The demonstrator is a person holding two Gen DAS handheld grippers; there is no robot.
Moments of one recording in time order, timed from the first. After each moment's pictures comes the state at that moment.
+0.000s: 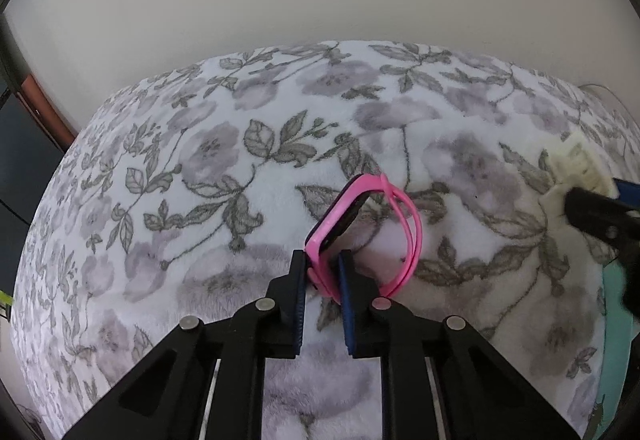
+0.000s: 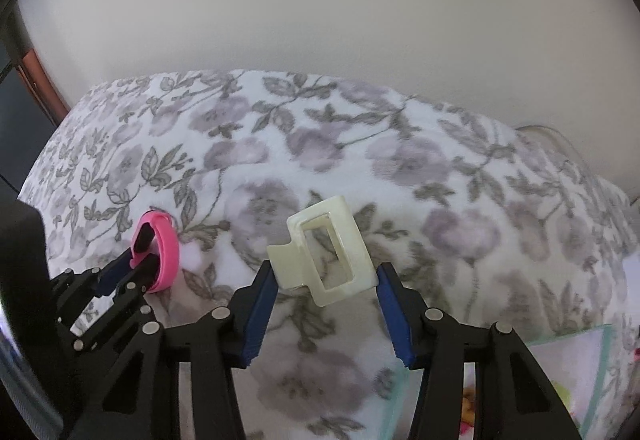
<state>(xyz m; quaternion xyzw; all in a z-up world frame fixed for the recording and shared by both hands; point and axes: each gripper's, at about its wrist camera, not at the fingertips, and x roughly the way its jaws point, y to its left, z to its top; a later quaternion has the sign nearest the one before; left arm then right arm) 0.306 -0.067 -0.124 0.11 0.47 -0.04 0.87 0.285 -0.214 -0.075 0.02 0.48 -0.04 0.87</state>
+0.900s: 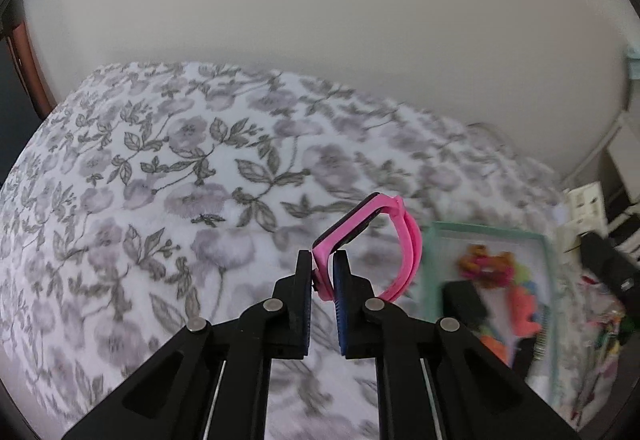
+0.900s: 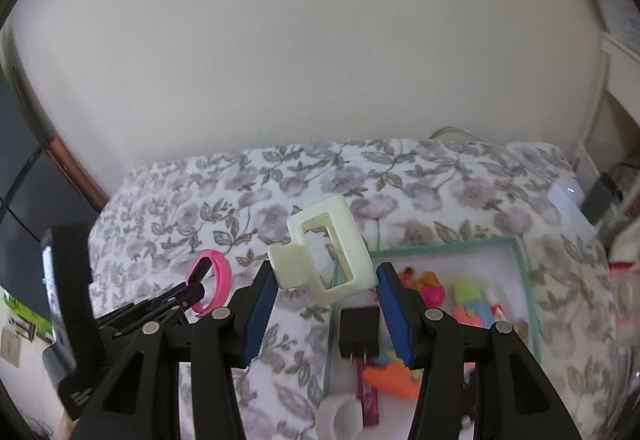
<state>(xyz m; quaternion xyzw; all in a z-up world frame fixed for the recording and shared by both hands) 0.184 -0.086 -0.009 -0.02 0.48 -0.12 0.87 0.098 -0.257 0.047 0.14 0.37 -0.06 0.92</state>
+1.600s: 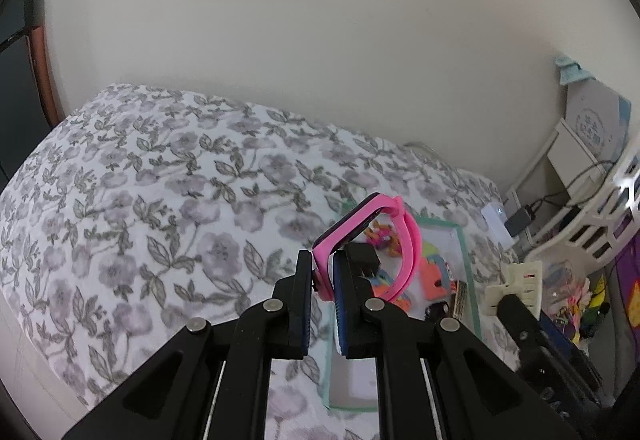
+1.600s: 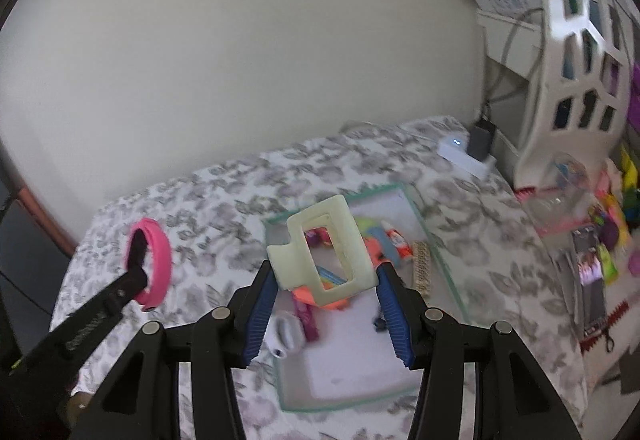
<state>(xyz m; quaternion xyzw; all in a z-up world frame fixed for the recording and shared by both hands) 0.055 -0.116 0.054 -0.05 0.43 -0.14 0.89 -0.034 -0.276 0.050 0.17 0.35 -0.19 0.90</state>
